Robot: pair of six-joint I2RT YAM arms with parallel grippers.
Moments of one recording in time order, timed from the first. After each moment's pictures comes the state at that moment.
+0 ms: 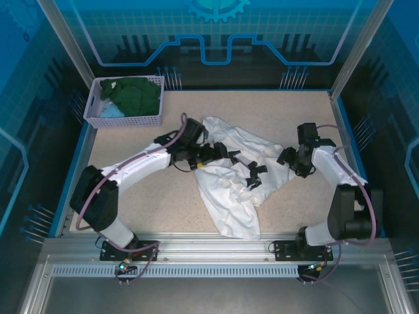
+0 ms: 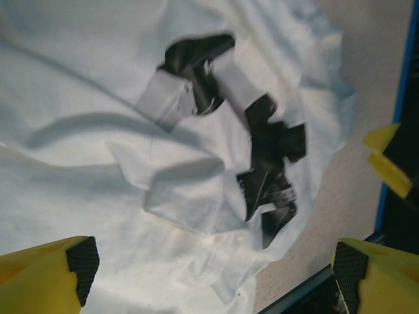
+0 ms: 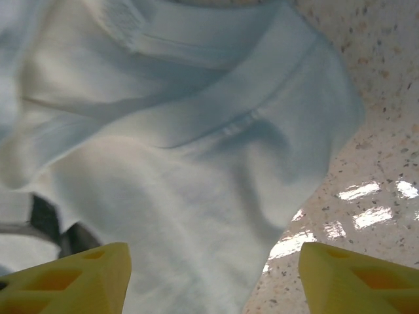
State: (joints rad) left arm -0.62 1.64 1.19 -0.50 0.32 -0.88; right arm -0.01 1.48 0.96 -0.80 -0.08 0.58
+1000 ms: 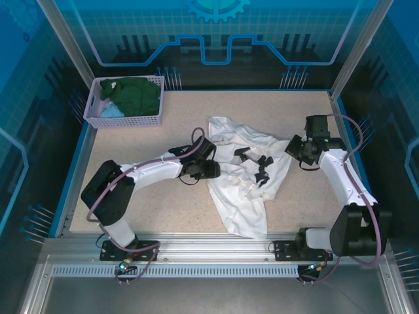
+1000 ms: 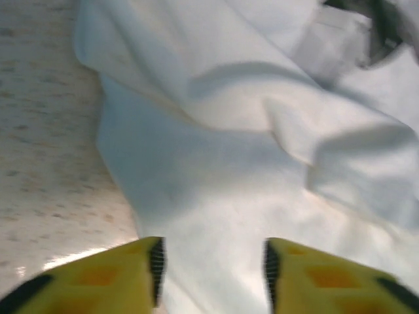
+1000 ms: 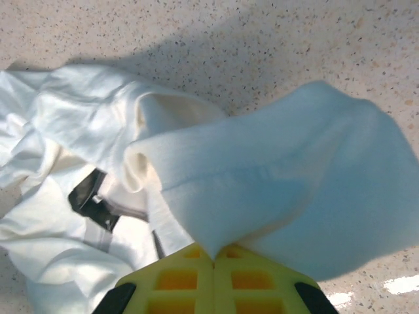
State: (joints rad) left arm -0.71 1.69 1.08 -0.44 0.11 -0.77; right arm -0.02 1.30 1.03 -0.76 -0.10 0.56
